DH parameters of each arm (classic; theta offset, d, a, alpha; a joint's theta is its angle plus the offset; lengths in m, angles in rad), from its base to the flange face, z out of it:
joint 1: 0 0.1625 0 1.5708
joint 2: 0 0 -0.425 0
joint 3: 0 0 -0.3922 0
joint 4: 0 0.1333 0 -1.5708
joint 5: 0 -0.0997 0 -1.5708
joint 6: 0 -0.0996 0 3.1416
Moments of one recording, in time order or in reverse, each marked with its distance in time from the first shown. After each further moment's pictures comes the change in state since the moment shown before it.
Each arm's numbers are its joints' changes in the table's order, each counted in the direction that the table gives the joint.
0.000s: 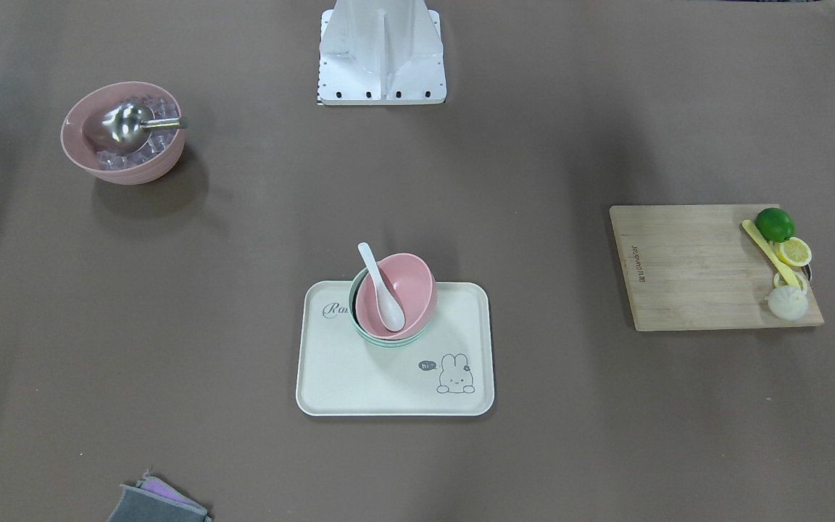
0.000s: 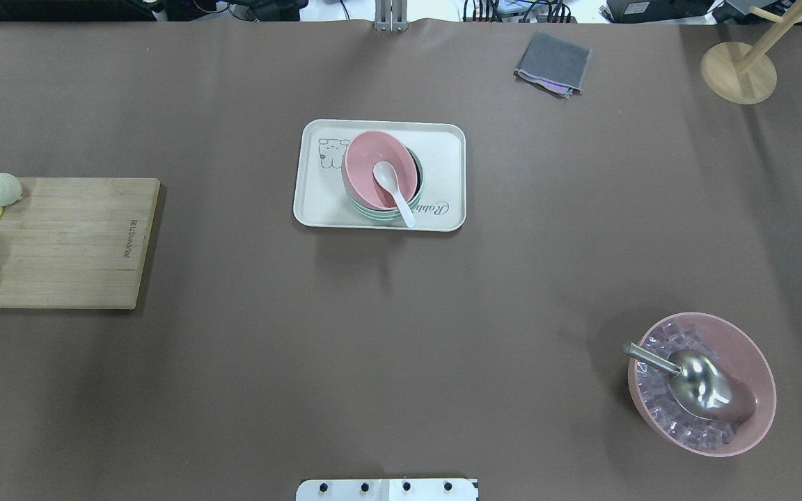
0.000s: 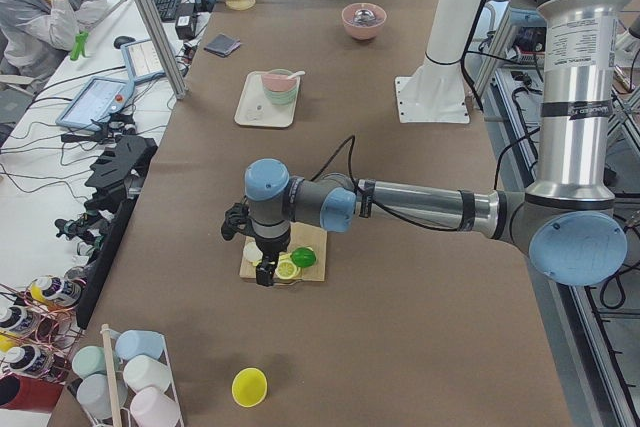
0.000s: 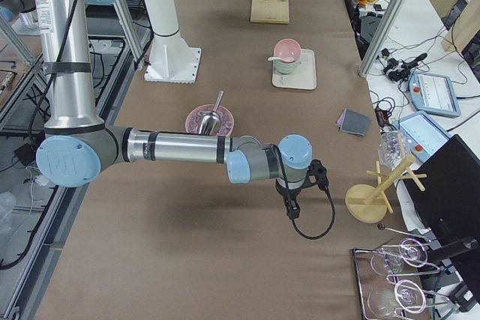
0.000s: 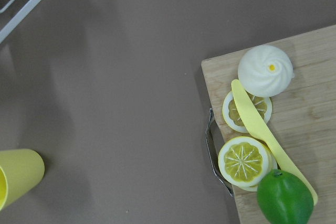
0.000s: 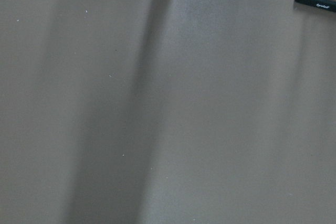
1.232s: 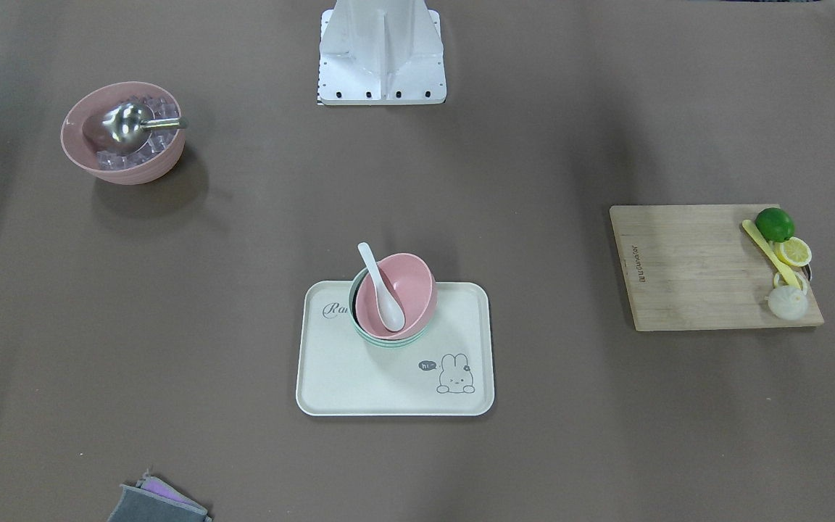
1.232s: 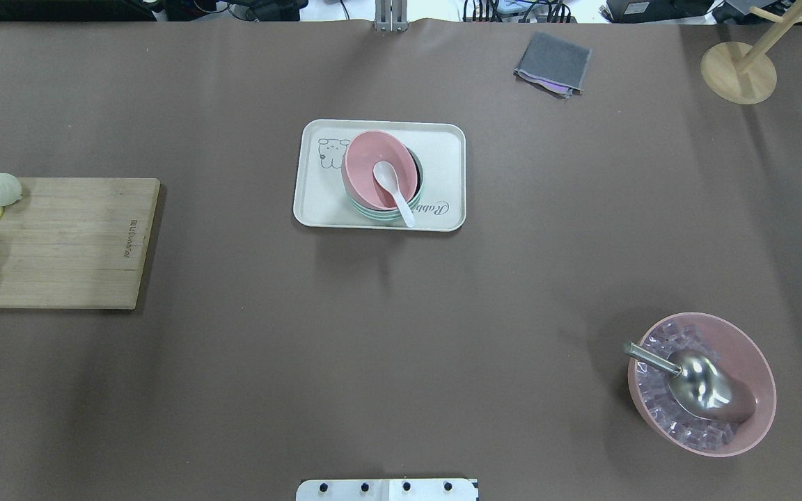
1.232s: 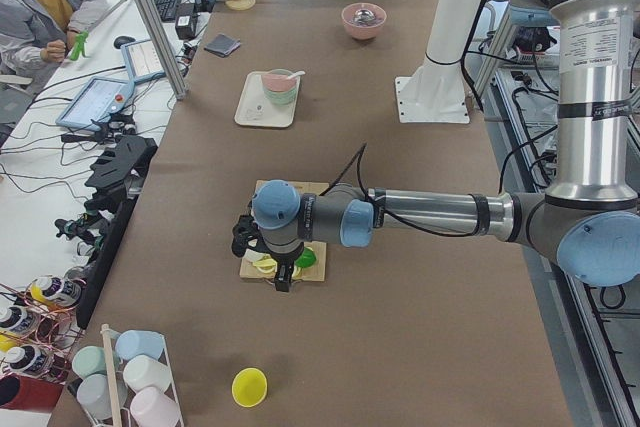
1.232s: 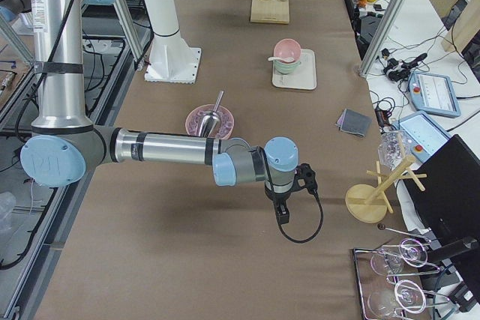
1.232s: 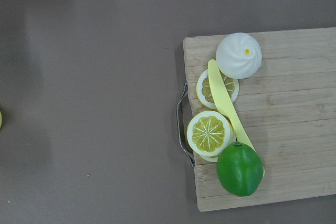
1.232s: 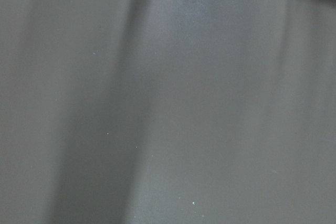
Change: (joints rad) left arm -0.059 0.047 -0.020 0.029 0.129 0.002; right arm 0.002 -0.082 0.077 0.013 0.036 0.008
